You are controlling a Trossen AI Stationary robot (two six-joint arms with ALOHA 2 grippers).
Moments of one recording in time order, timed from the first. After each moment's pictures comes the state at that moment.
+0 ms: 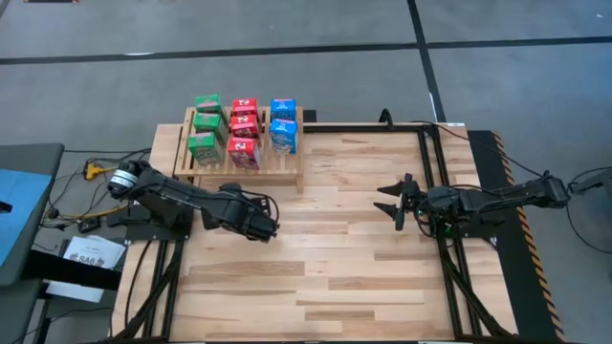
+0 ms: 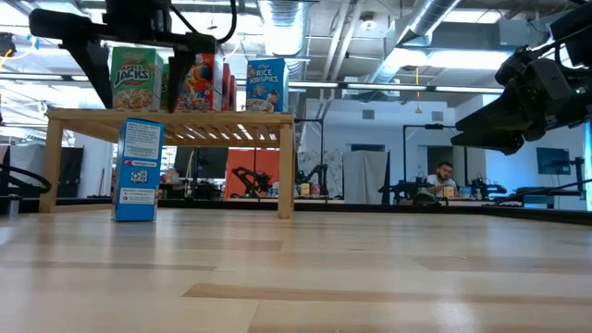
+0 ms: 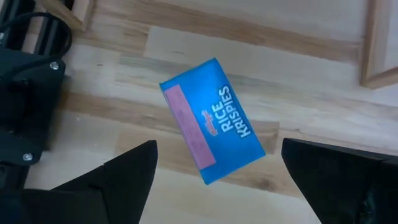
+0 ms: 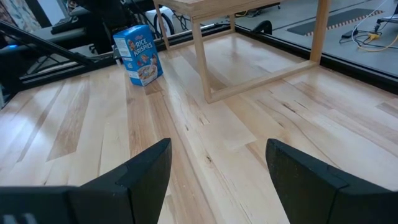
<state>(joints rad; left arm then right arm) -0.26 1.62 1.34 -1.47 -0.45 -2.11 0.08 0.33 0.00 0.08 0.37 0.29</state>
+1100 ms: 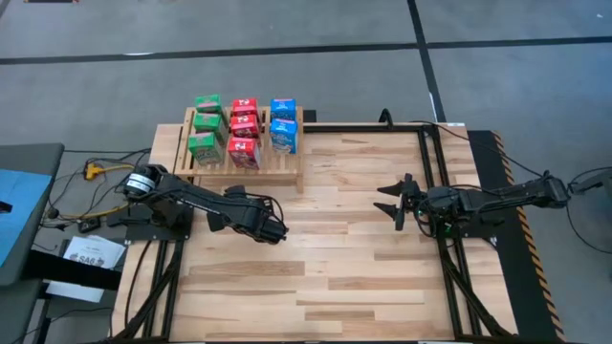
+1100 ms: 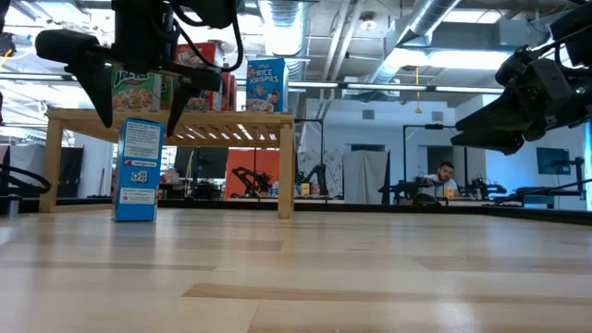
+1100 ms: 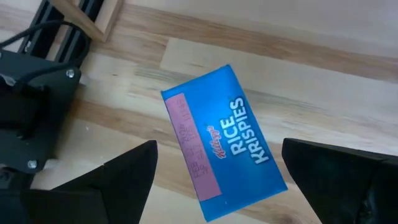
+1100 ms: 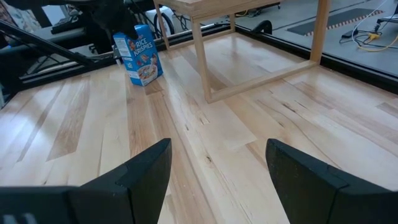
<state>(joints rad) -0.24 1.75 1.34 -1.51 -0.47 -2.18 0.08 0.33 0.01 0.08 0.37 0.29</state>
